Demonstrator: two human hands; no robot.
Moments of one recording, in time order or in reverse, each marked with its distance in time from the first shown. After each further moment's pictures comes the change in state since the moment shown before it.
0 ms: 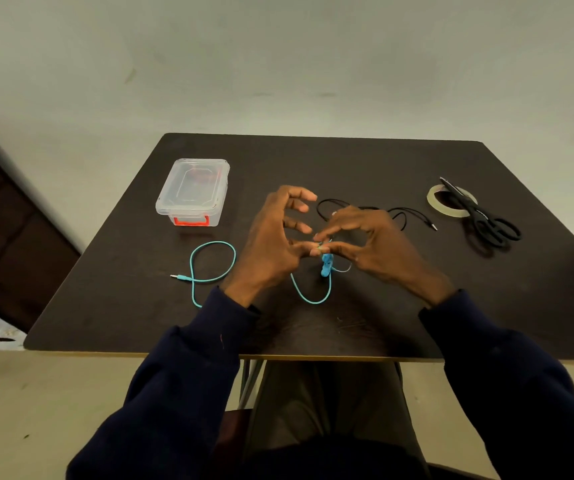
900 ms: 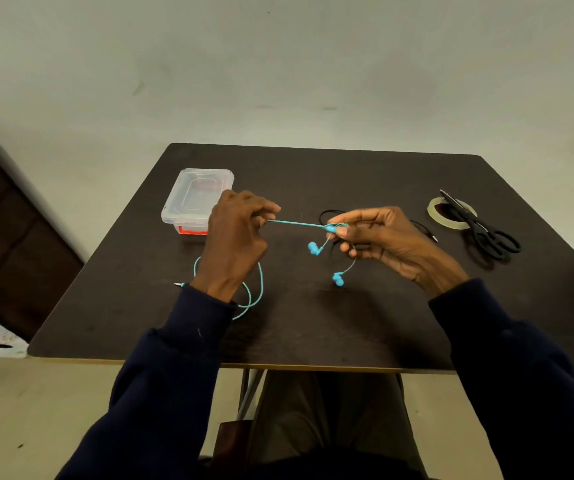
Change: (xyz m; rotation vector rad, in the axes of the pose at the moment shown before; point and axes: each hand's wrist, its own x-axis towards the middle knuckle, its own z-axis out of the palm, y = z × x) left_hand 0.010 -0.020 -0.048 0.570 0.282 0.275; right_hand 0.013 0.005 -0.021 0.816 0.015 0.579
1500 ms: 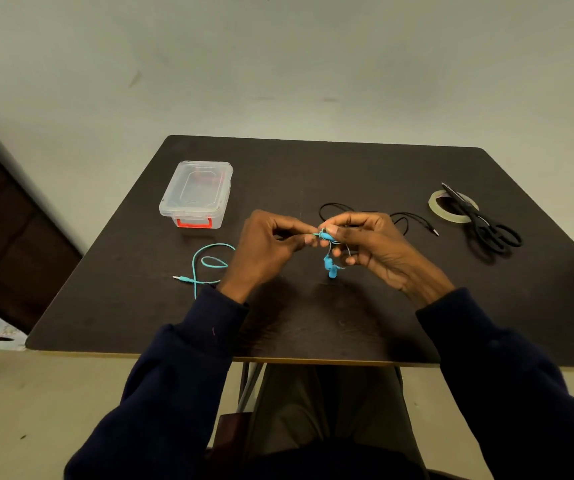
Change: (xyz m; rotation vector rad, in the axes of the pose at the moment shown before) left_hand -0.011 0.031 0.021 -0.465 -0.280 -0.231; right_hand -0.002 0.019 0.020 0.045 0.034 -0.025
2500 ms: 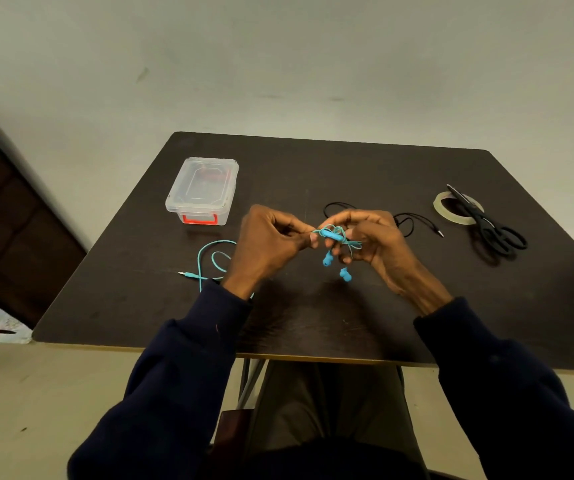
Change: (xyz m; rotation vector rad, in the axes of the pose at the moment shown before) left_hand -0.001 0.001 -0.005 0.004 0.057 -0.097; right_hand -0.004 -0.001 0.013 -0.068 -0.011 -0.156
